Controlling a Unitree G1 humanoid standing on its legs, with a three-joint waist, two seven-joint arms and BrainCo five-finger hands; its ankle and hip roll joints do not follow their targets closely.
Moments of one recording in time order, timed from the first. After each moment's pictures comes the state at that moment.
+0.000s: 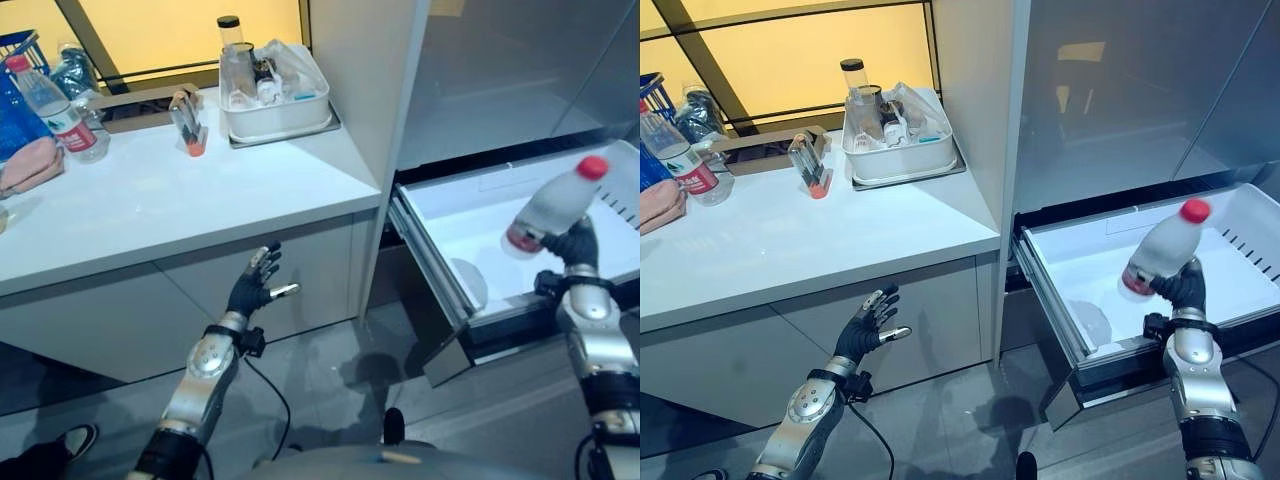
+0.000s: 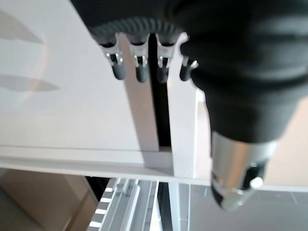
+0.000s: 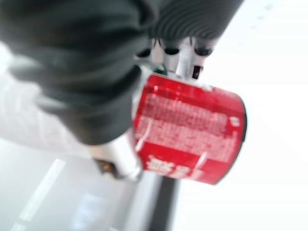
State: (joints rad) left arm 0.07 0.34 -0.21 0.10 -0.31 -0.16 -0.07; right arm -0.21 -0.61 -0.11 0.47 0.20 -0.12 -0.18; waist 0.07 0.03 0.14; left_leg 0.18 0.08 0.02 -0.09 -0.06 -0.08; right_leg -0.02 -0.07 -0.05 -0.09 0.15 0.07
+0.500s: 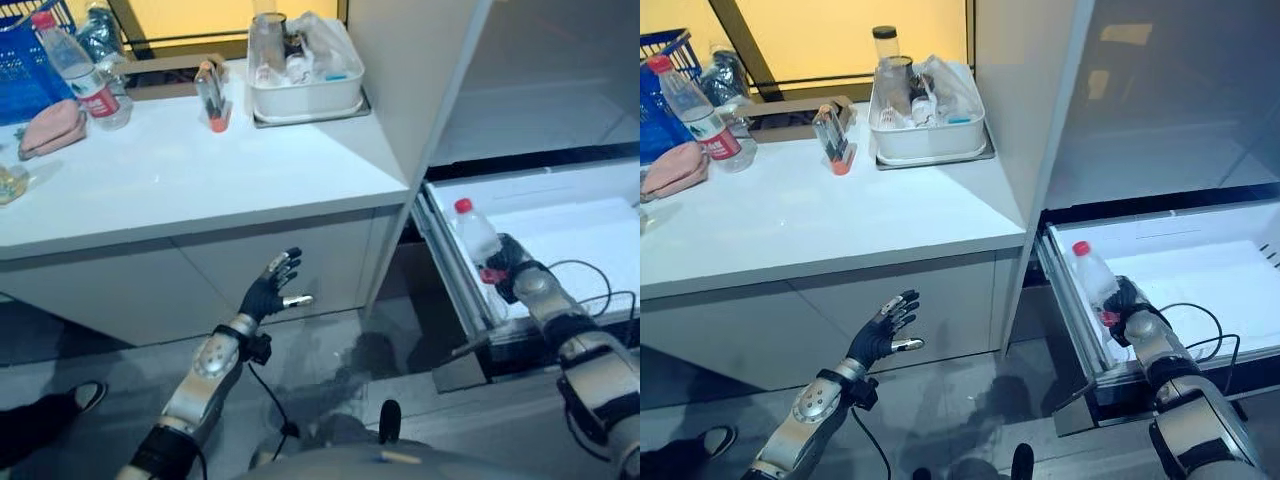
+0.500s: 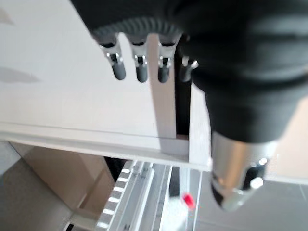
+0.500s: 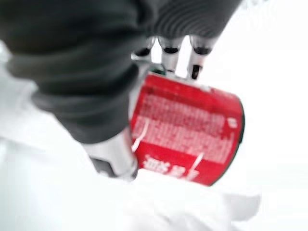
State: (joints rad) left arm 0.03 0.41 -0.33 0.08 -0.37 -0.16 -0.12; right arm -0.62 -0.64 0.44 1.07 -0.17 0.00 -0.12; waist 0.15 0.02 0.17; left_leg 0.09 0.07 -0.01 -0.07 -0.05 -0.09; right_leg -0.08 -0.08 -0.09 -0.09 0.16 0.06
